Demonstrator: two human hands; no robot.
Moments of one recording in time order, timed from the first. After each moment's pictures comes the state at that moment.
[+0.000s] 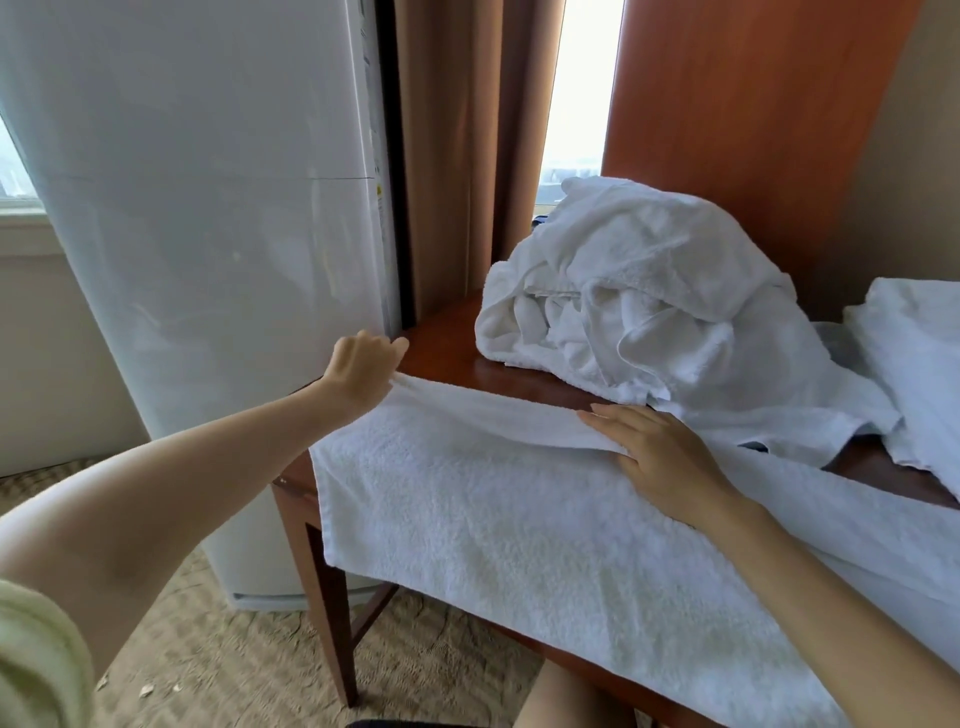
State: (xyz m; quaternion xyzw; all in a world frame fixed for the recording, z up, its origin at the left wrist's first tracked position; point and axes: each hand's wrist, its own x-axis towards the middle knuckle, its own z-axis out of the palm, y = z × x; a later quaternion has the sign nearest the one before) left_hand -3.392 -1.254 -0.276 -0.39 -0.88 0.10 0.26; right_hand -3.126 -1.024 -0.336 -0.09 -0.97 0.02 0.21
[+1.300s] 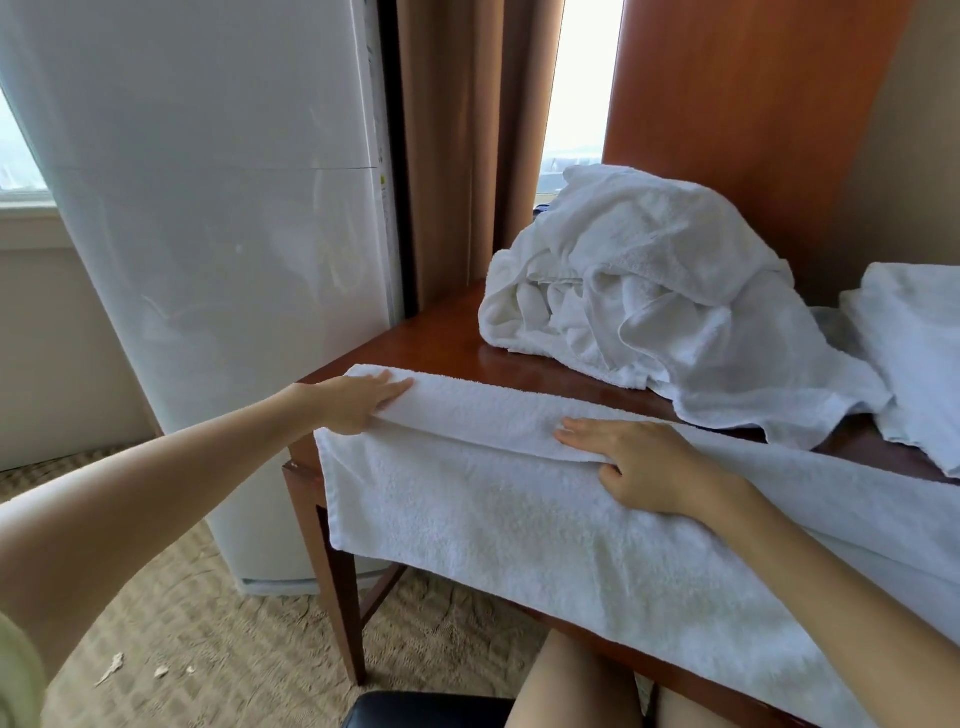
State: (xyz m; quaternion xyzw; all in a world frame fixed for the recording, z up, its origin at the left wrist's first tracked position) left_hand -3.399 -1.295 -0.299 -0.46 -0.87 0.16 -0.05; right_hand -3.124 -1.053 -0.327 -0.07 -1.00 0.04 0.05
